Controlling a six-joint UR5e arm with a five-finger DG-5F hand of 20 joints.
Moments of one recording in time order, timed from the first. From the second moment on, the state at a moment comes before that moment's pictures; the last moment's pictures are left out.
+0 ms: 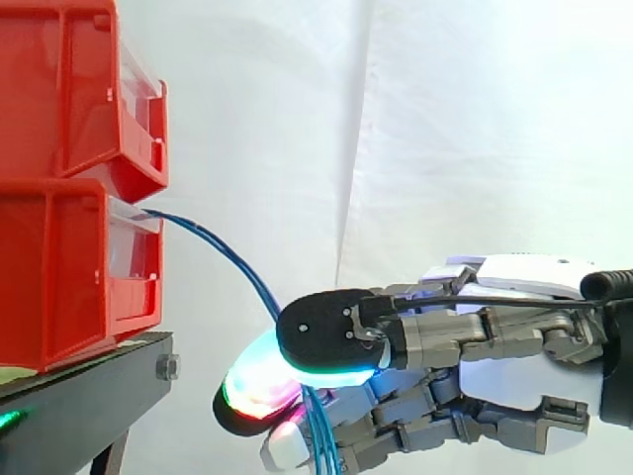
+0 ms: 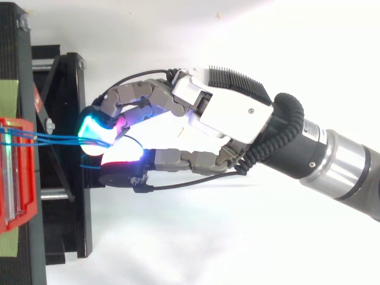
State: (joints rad) arm 0.22 -2.37 -1.28 -2.44 -0.92 -0.52
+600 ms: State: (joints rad) arm 0.22 -2.37 -1.28 -2.47 -0.93 -0.49
